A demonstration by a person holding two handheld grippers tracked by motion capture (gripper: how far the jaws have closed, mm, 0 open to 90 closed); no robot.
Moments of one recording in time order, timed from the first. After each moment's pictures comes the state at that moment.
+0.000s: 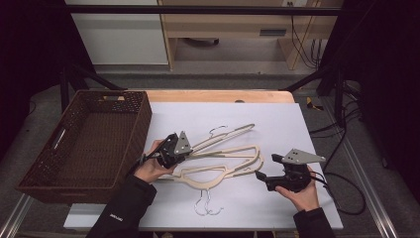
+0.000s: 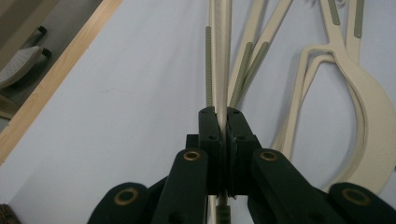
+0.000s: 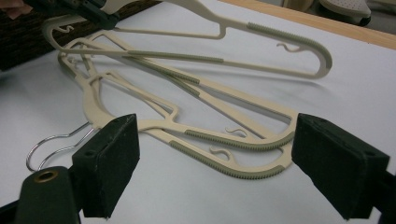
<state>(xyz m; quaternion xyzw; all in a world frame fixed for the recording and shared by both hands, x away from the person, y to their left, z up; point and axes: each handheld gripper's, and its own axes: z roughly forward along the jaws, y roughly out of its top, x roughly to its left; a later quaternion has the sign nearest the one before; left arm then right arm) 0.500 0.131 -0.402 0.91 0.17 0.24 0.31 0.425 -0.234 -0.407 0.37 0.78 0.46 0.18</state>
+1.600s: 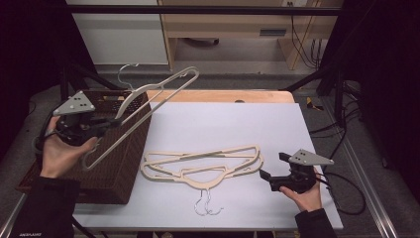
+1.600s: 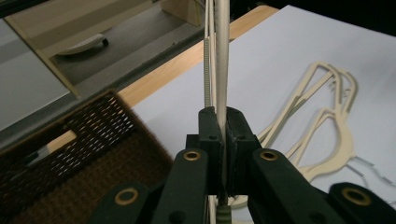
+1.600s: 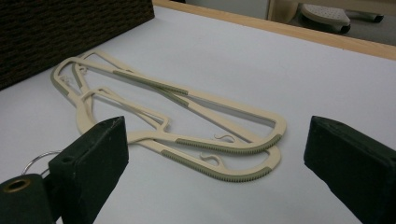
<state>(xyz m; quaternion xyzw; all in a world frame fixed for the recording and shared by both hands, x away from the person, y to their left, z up) 0.464 0.309 -0.256 0.82 0.32 0.25 0.40 0.419 -0.243 -0.404 0.39 0.76 0.48 0.20</state>
